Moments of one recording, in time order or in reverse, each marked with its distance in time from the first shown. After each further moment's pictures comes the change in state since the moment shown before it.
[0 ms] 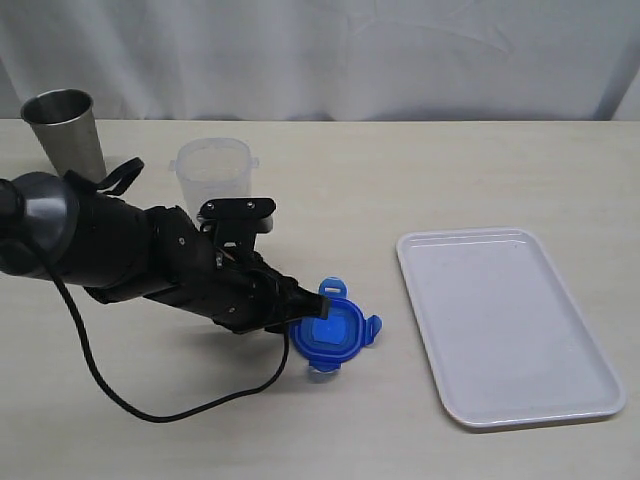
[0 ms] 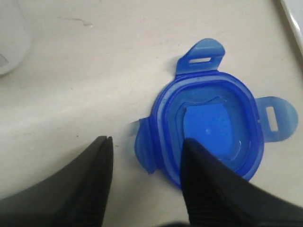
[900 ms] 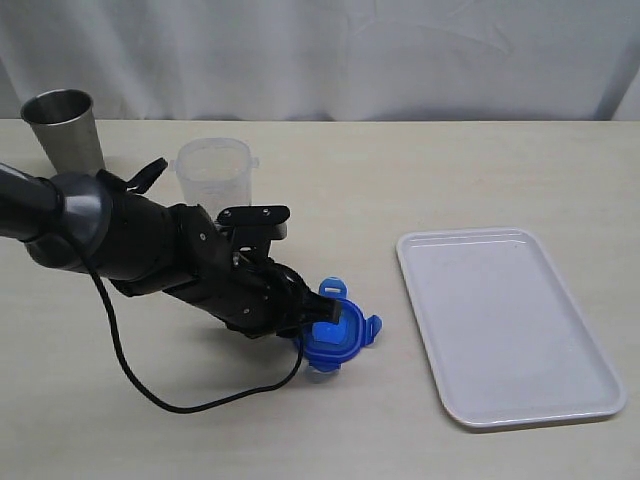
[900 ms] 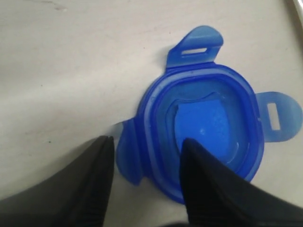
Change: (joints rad) left arm -0.001 0.072 -0.070 -0.006 0.068 0.000; right arm 0.000 0.000 0.000 0.000 0.000 0.000
